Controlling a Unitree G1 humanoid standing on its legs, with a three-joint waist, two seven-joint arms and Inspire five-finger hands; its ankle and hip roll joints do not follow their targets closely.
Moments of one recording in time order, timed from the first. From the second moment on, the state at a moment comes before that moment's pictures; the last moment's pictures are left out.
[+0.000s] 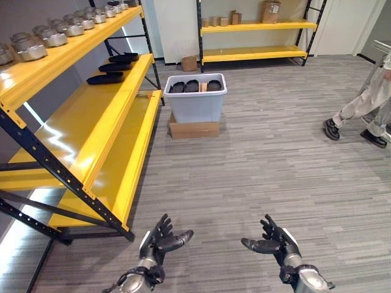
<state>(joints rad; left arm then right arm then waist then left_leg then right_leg) 0.26 0.29 -0.20 0.31 -0.62 -0.07 0.01 0.20 -0.36 0.23 0.36 0.51 -0.06 0.03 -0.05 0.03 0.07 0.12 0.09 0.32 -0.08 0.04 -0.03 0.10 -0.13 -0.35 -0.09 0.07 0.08</state>
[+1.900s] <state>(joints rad) 0.18 0.33 -0.20 0.31 -0.61 -0.07 0.01 0.16 -0.36 0.16 0.40 0.54 -0.07 0.03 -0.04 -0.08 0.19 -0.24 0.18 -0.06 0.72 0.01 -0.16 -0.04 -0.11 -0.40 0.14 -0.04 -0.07</state>
